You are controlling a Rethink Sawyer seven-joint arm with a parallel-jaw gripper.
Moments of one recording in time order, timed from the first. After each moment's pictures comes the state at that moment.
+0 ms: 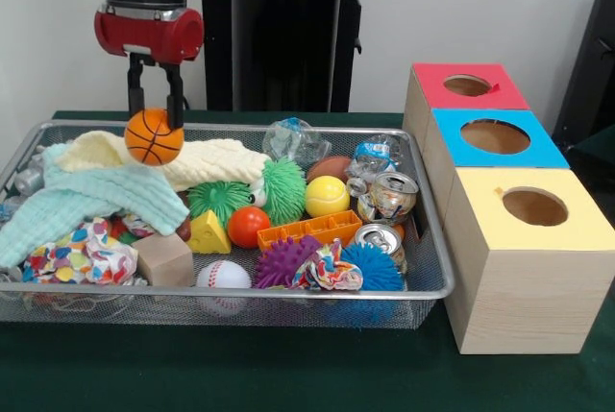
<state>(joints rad) -0.94 -0.87 0.60 1.91 -0.70 0.47 2.34</state>
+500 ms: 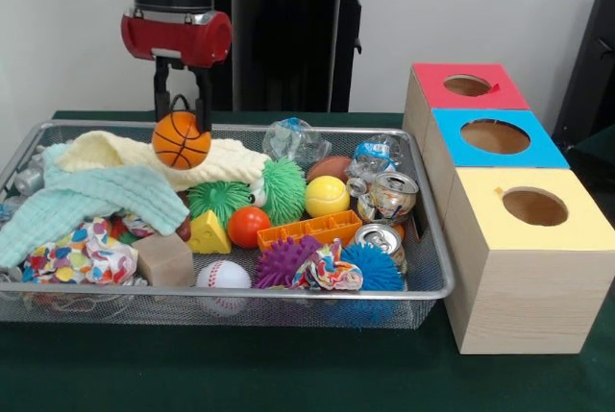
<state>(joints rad) -0.88 -0.87 0.60 1.91 -0.71 0.47 2.34</state>
